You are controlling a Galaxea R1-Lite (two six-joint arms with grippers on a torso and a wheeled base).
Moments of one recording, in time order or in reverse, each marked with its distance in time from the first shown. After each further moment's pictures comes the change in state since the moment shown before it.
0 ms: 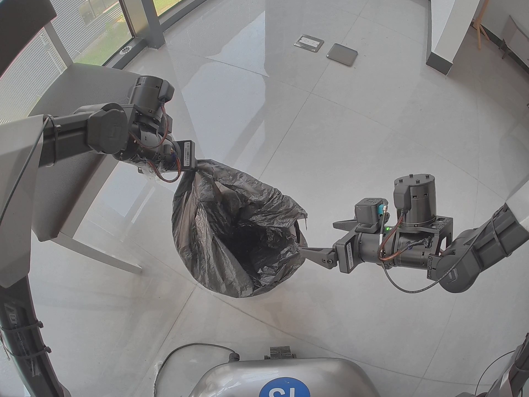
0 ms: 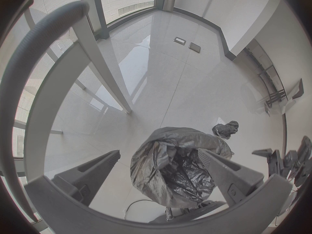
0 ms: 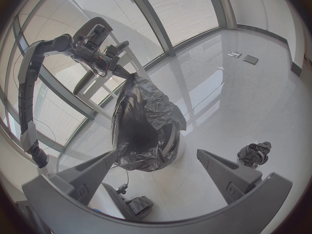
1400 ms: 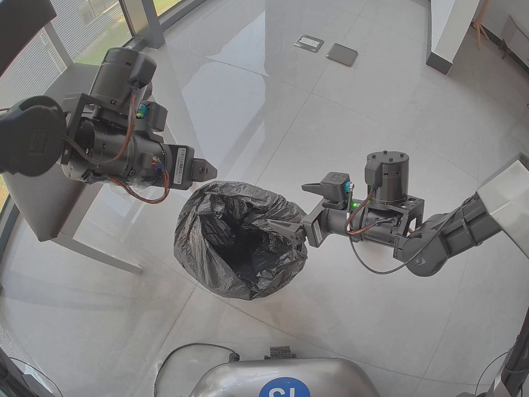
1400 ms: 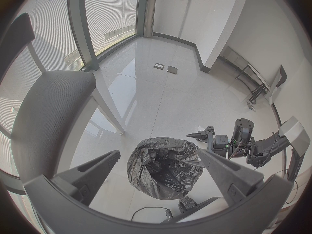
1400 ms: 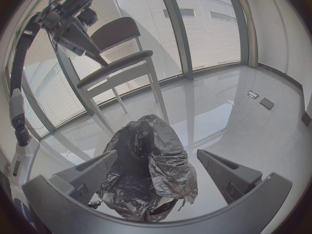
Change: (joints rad) left arm -0.203 -0.404 0.399 -0.034 0.072 0.050; right arm 0.045 0.133 -0.251 -0.055 0.010 -0.218
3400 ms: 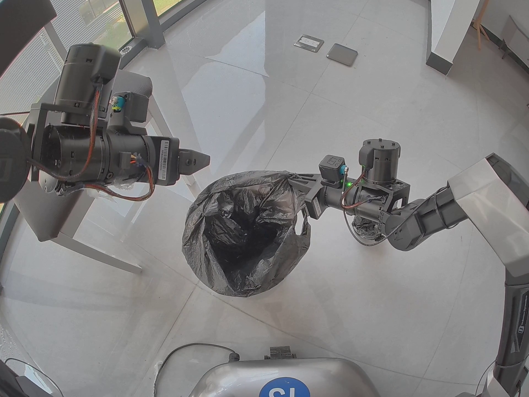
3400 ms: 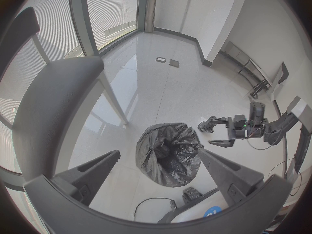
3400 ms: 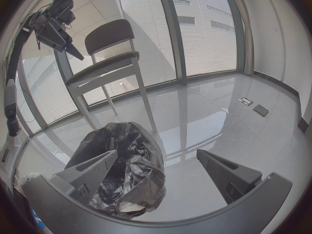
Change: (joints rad) left arm -0.008 -0.124 0.156 -0.178 -0.011 0.041; right arm -0.104 0.181 -0.267 -0.019 0.081 -0.130
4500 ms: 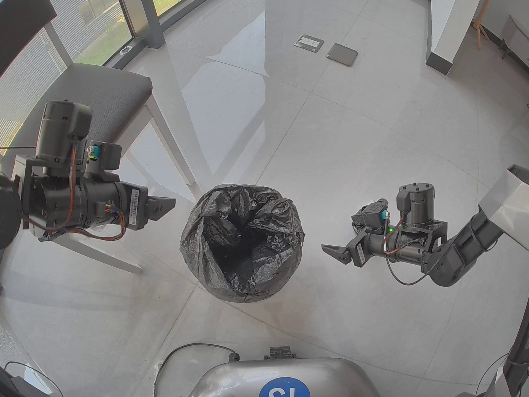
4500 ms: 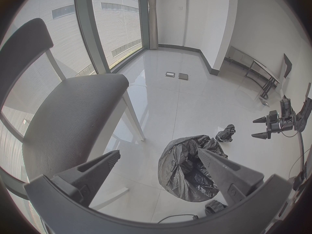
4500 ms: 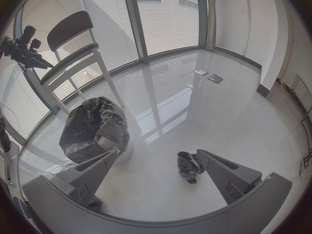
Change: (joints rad) left arm 0.112 -0.088 0.283 -0.125 -0.002 0.085; right arm -0.080 -0.165 0.497 -0.047 -0.117 0.091
